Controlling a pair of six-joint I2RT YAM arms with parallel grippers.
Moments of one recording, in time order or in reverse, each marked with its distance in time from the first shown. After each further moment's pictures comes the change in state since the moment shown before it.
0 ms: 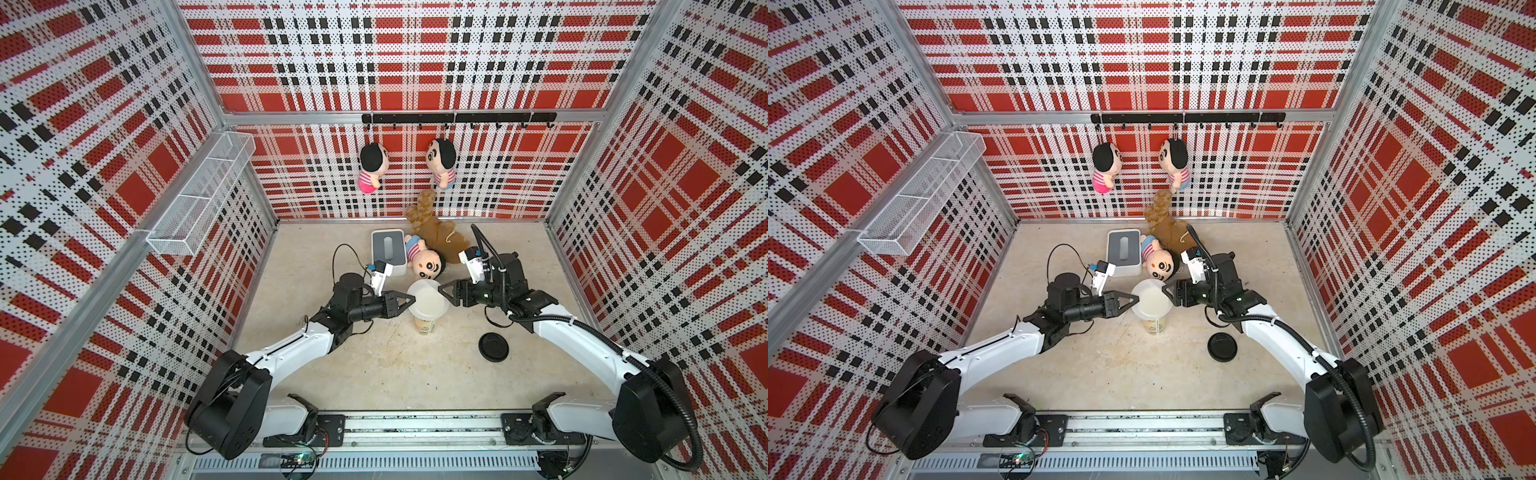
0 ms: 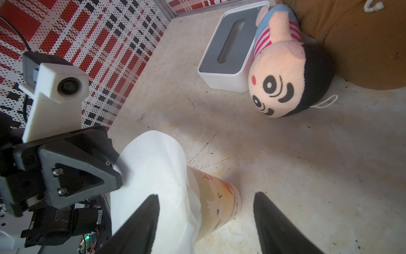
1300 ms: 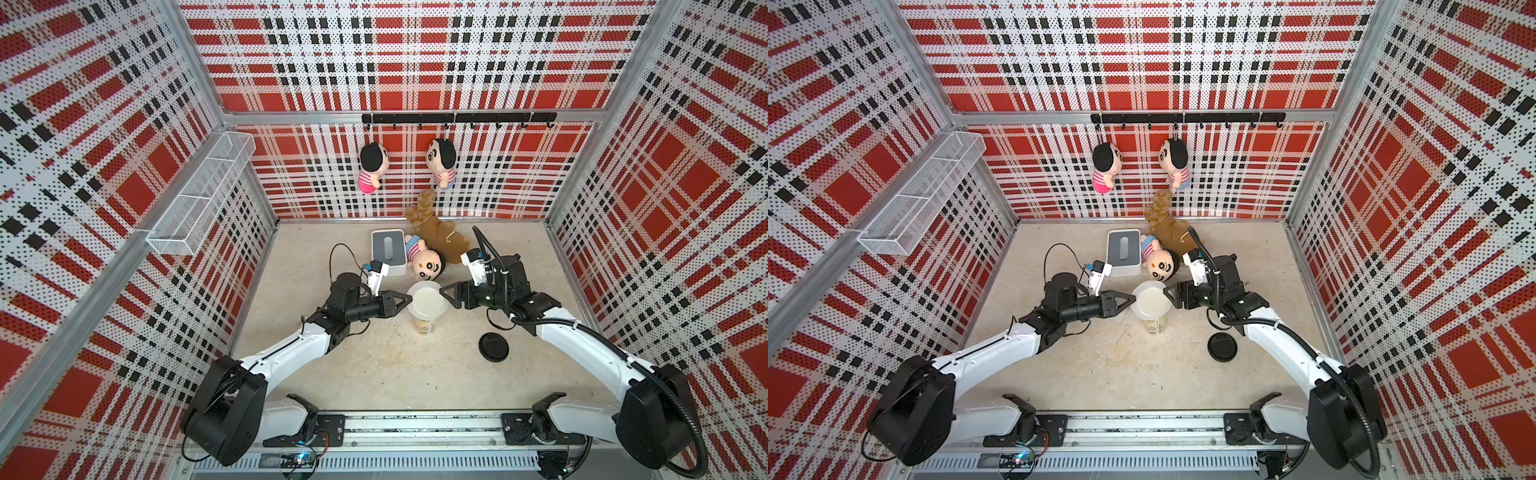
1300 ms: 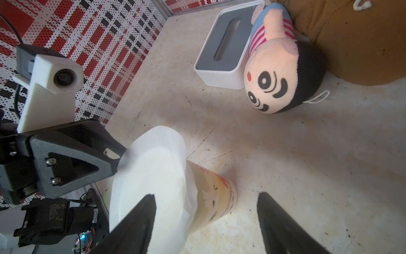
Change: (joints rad) left arm 0.026 -0.031 0.000 -0.063 -0.023 0.033; right arm 0.000 -0.029 -0.015 -0.029 0.026 -0.012
